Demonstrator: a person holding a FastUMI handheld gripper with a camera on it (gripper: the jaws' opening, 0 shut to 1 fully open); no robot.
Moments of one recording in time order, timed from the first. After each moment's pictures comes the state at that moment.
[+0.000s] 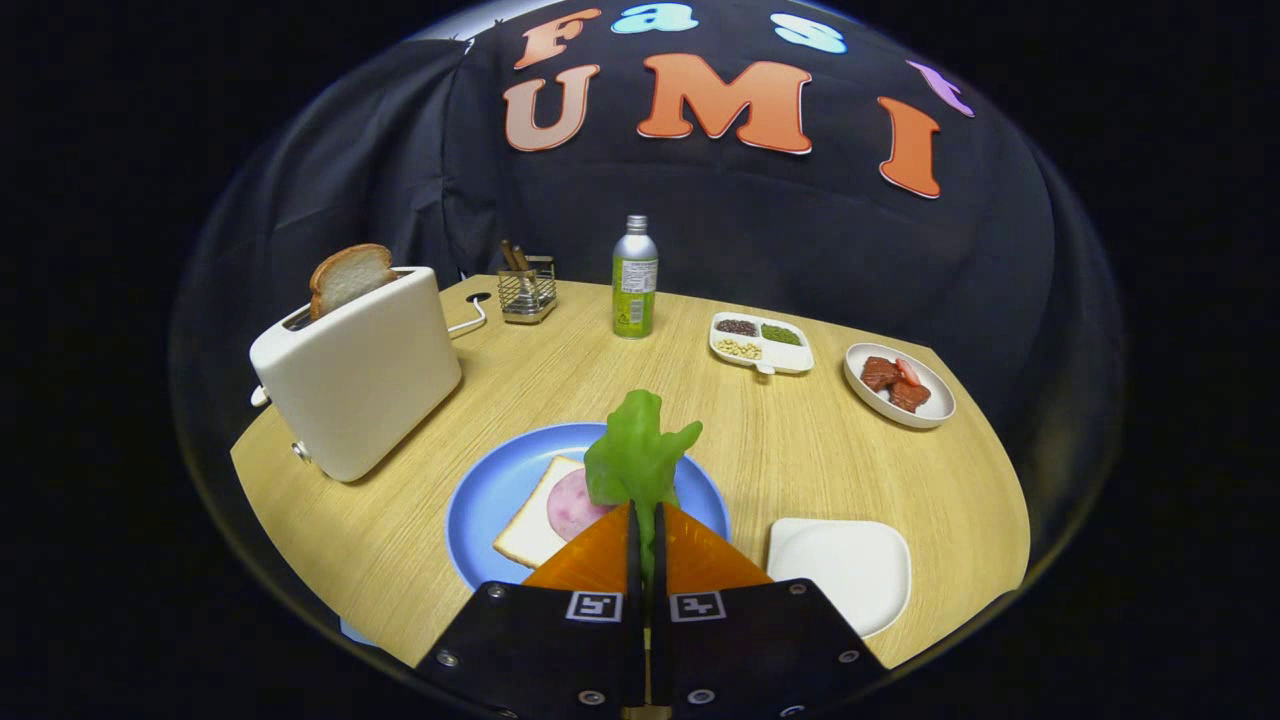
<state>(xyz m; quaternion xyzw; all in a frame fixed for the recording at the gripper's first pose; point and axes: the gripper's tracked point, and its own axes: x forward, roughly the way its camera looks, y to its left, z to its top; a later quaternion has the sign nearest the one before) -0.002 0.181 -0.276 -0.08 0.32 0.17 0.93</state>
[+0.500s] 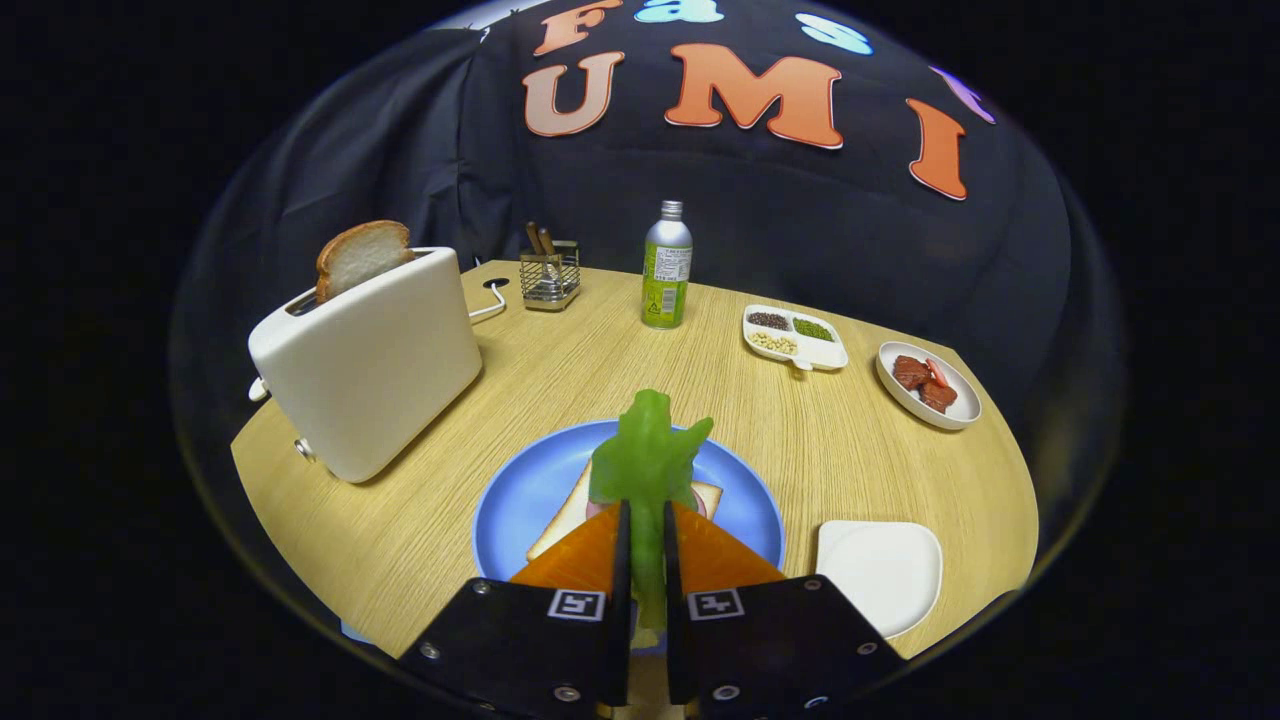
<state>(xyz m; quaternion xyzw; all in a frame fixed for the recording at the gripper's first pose) -0.002 0.205 -0.289 -0.09 0.34 0.18 0.92</state>
